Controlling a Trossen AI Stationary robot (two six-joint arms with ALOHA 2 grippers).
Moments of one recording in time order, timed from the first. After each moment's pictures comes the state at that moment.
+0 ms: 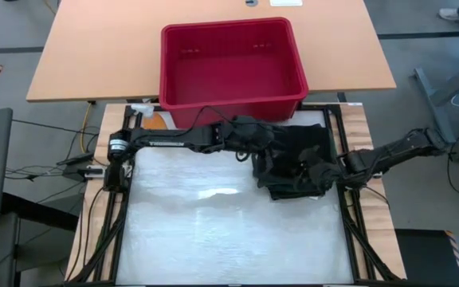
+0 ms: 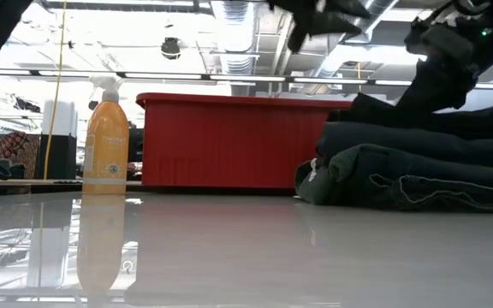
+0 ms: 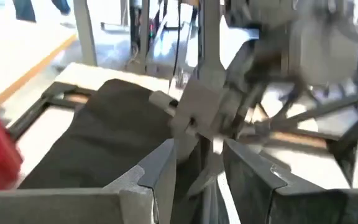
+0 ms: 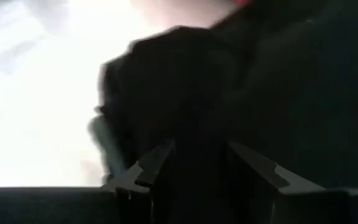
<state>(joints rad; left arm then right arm) 0.09 1.98 1.82 -0.13 0.03 -0.16 0.27 0.81 0.54 -0.53 0.58 0.68</state>
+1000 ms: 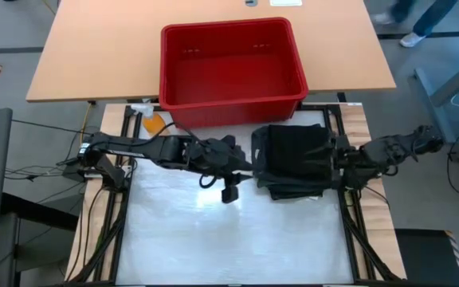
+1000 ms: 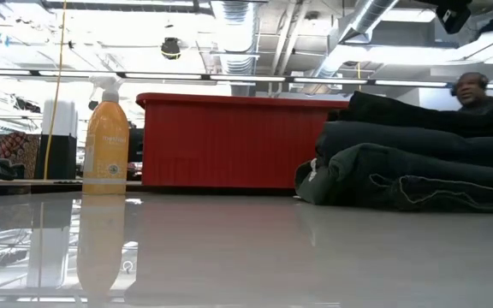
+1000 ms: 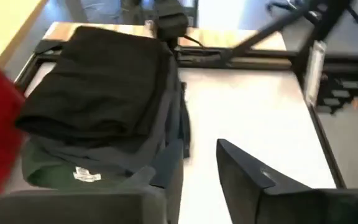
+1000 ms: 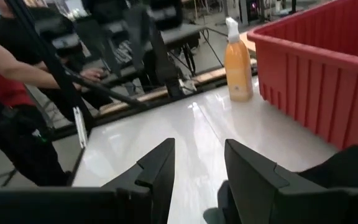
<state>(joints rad) -0.14 1.72 1.82 -0.63 -0.15 -0.14 0.40 0.49 0.72 -0.44 0.50 0.38</state>
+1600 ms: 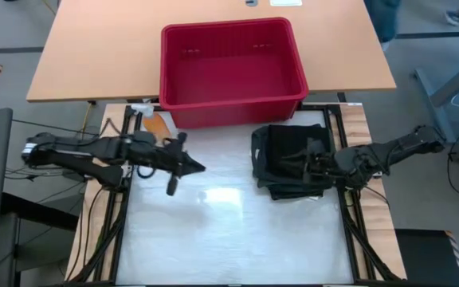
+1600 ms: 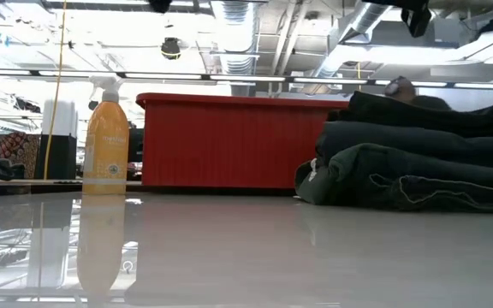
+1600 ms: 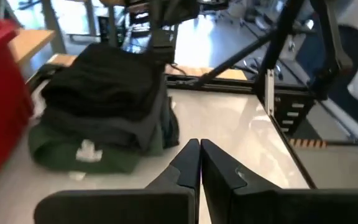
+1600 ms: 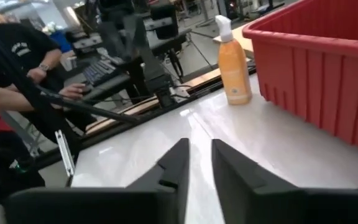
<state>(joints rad) -0.06 1.01 0.93 -0.15 0.04 -0.12 0.34 0.78 0.72 -0.13 0.53 0.46</state>
